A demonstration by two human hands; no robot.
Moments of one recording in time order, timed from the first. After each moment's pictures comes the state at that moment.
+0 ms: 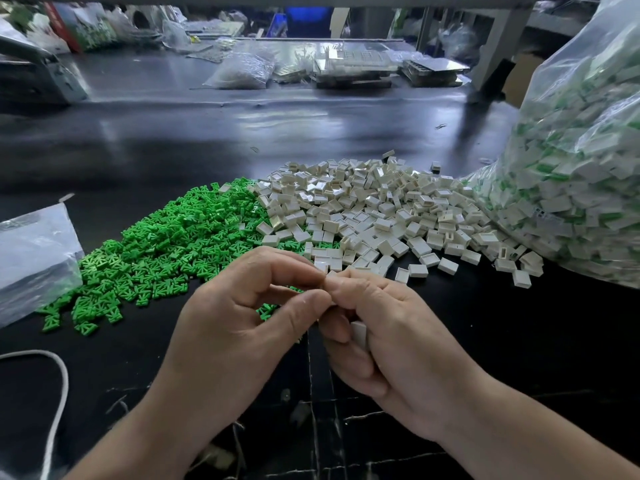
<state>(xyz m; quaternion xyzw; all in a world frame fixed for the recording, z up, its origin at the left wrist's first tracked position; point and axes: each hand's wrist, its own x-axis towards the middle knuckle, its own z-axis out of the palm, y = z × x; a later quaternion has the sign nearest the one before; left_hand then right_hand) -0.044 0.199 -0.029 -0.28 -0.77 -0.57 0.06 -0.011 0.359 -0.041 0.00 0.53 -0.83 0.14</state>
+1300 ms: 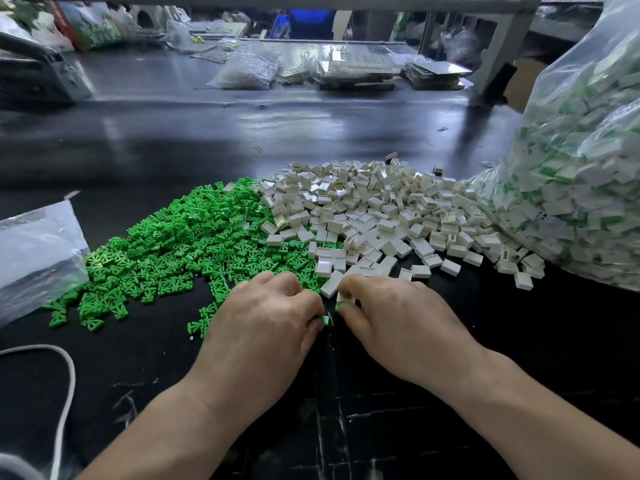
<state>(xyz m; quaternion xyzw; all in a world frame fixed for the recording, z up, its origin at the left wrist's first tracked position) -0.063 0.203 -0.061 -0.32 -0.93 -0.14 0.11 -0.033 0.383 -0.064 -0.06 0.99 -0.14 -0.06</state>
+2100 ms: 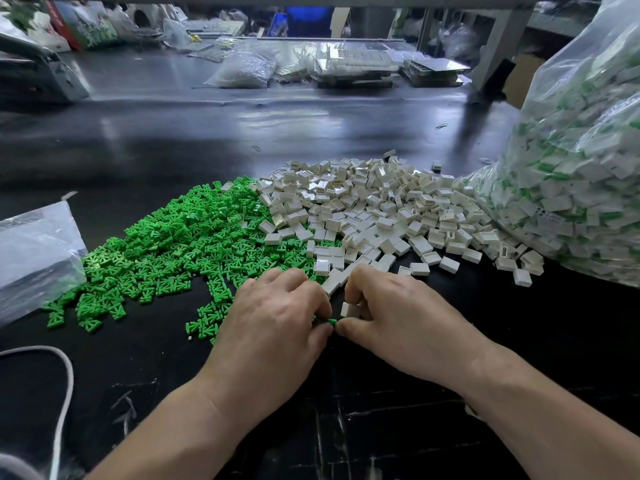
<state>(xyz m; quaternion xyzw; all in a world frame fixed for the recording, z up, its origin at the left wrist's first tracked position) -0.062 0.212 -0.064 -0.31 -0.93 -0.18 0.10 -0.033 0.389 -0.055 -0.05 0.96 -0.26 0.00</state>
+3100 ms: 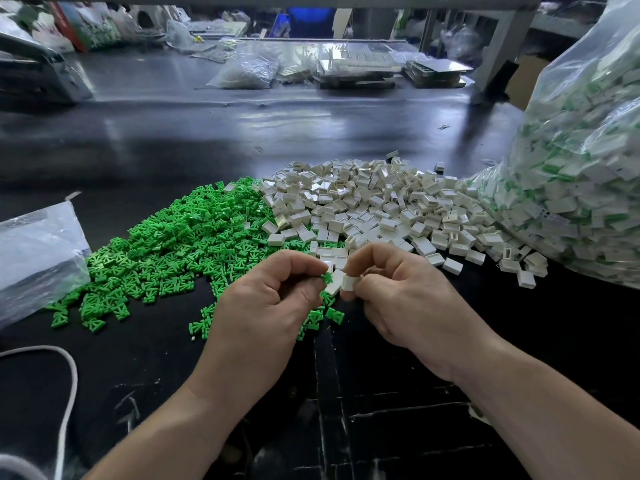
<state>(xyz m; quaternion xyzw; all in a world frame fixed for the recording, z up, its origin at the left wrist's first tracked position) -0.059 0.213 -0.051 -0.16 -0.78 -0.61 0.01 -0.039 0.386 -0.053 0.05 0.72 -0.69 0.05</state>
